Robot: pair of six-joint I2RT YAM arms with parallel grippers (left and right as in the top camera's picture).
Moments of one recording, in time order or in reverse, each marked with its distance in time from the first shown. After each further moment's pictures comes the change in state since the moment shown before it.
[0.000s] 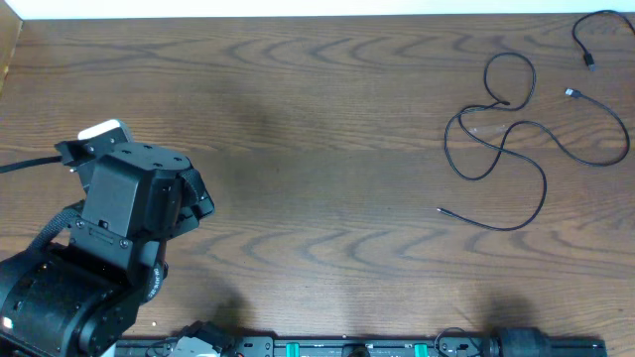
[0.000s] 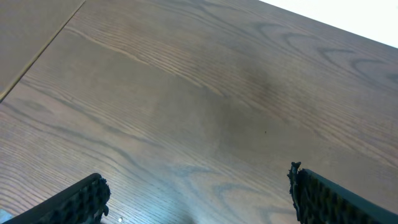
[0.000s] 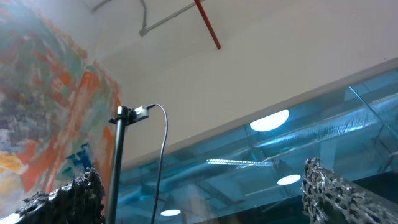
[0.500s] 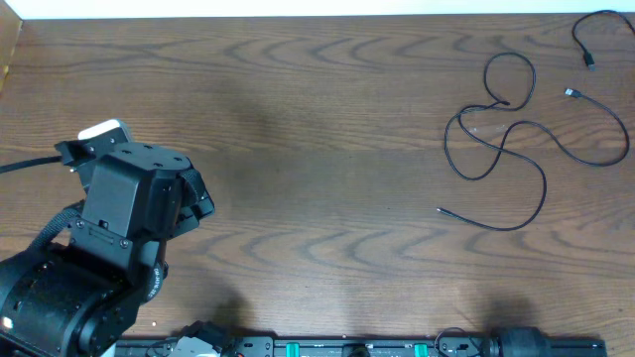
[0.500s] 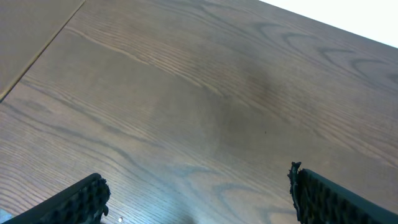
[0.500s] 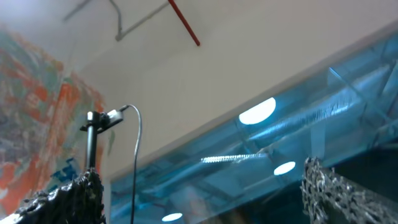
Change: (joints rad) left arm 0.000 0.000 0.000 0.000 0.000 0.000; right arm 0.000 0.000 -0.138 0.097 0.084 0.095
